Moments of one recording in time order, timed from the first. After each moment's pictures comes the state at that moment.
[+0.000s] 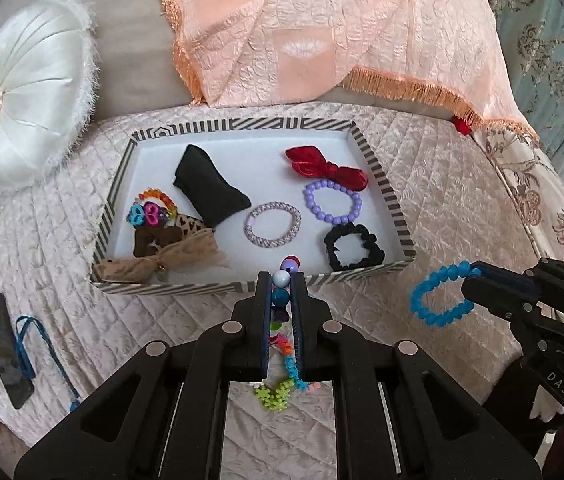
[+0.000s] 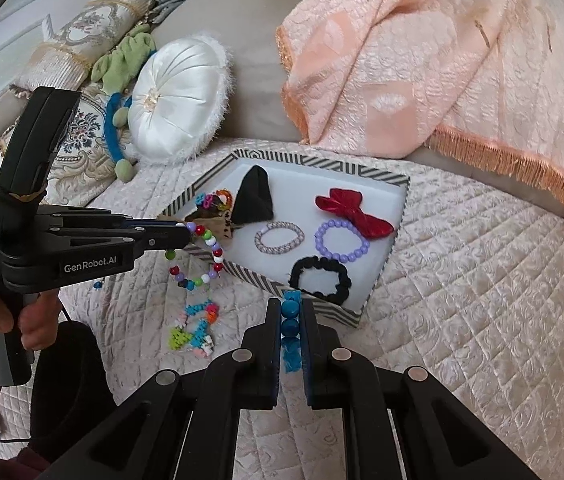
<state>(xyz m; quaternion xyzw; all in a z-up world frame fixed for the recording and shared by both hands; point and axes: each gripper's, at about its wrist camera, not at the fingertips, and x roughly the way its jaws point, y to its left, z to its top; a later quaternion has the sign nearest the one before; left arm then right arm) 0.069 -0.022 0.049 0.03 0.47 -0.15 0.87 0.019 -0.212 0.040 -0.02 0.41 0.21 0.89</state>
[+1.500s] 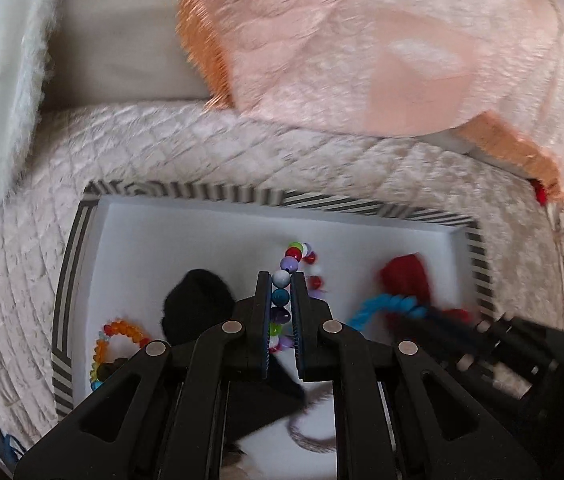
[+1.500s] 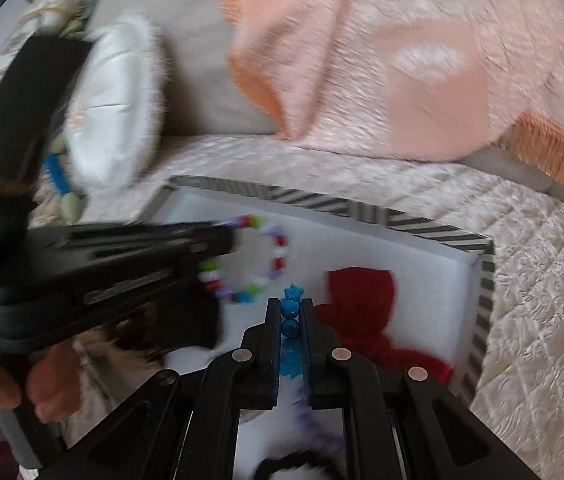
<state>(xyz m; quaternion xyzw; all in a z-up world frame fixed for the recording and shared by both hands) 0.290 -0.024 -0.010 -0.02 0.54 -0.09 0.84 0.238 -0.180 -0.038 0.03 0.49 0.19 0.85</state>
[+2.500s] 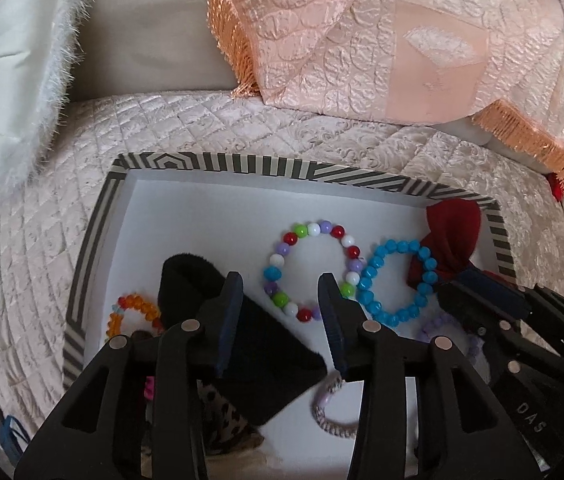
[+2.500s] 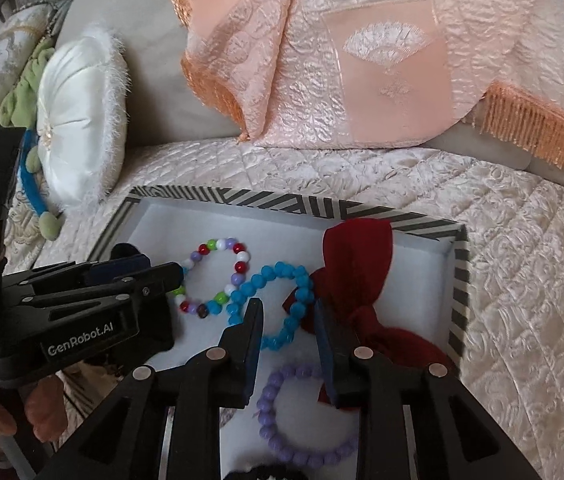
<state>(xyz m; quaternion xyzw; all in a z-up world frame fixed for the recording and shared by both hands) 0.261 -0.020 -0.017 -0.01 0.53 -0.07 0.85 0.230 -0.196 -0.037 0.06 0.48 0.17 0.86</state>
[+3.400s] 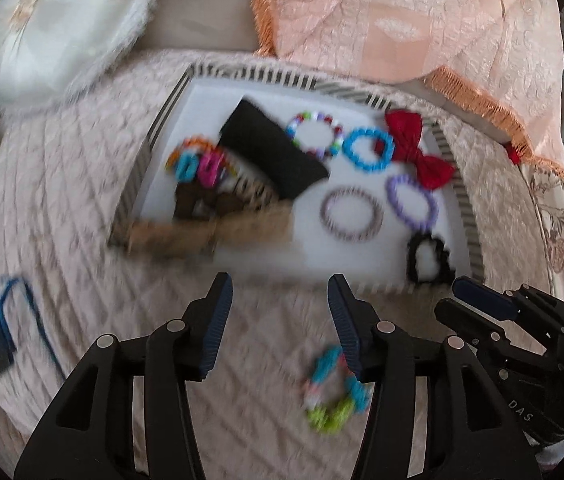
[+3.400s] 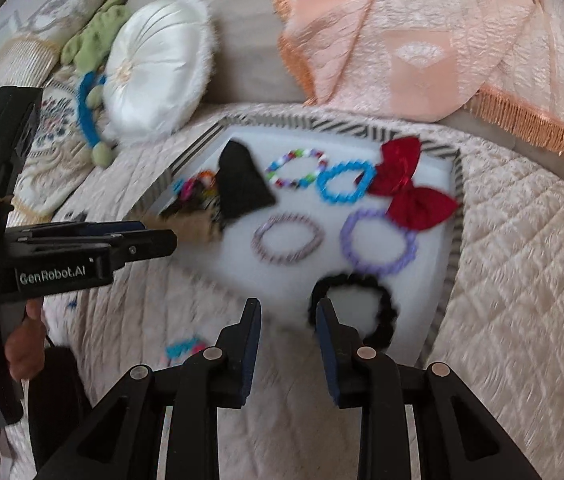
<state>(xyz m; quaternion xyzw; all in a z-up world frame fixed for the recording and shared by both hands) 0.110 0.034 -0.004 -0.05 0.54 -0.09 0.84 0.082 -0.166 -0.022 -0.01 0.49 0.22 0.85</state>
